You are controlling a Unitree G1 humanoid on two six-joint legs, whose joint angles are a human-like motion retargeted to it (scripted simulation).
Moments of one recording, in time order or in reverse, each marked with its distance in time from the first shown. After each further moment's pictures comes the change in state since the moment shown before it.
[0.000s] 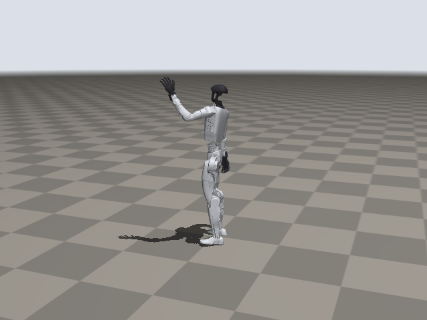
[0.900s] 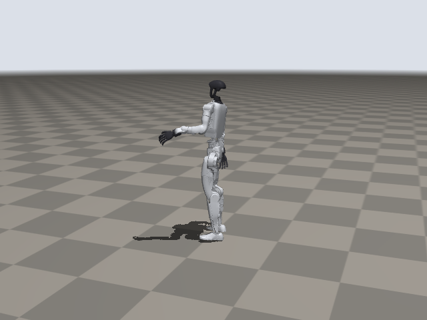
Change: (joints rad) left arm 0.867 -0.464 0.059 -0.069 0.174 0.509 -0.538; right arm 0.008 0.083 0.096 -0.063 -0.324 -0.049 0.067; waist 0.031 -0.058 0.035; left_leg 0.020 -0.010 0.009 -0.006 0.000 -0.001; right_leg 0.004 -0.011 0.013 0.007 0.003 -0.002
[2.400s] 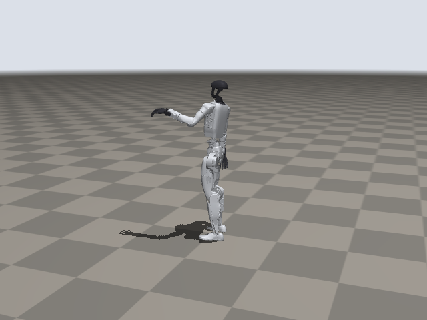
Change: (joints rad) left arm -0.350 0.337 -0.074 0.028 0.269 -0.358 -0.228; right arm -0.025 0.025 0.034 0.003 -0.083 -0.012 0.045; waist -0.045 0.028 -0.031; left_leg 0.011 0.018 0.053 0.002 -0.010 -0.006; right_leg -0.022 0.020 0.058 0.010 -0.004 -0.009
